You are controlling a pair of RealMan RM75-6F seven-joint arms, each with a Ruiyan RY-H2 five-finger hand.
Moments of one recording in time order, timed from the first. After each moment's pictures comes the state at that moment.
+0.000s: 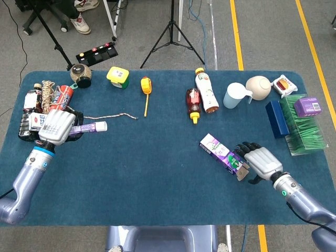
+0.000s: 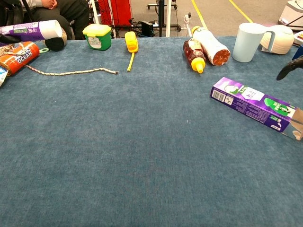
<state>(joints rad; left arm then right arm) -0.65 -1.16 -0.16 -1.58 1.23 1.08 0.26 0.60 -0.93 0.06 -1.71 -1.41 0.71 -0.07</state>
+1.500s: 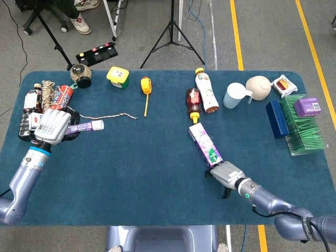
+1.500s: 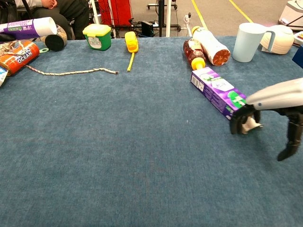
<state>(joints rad) -0.63 -1.15 -0.17 -1.56 1.24 1.08 0.22 0.87 -1.11 -0.02 -1.81 -1.07 0.53 -0.31</state>
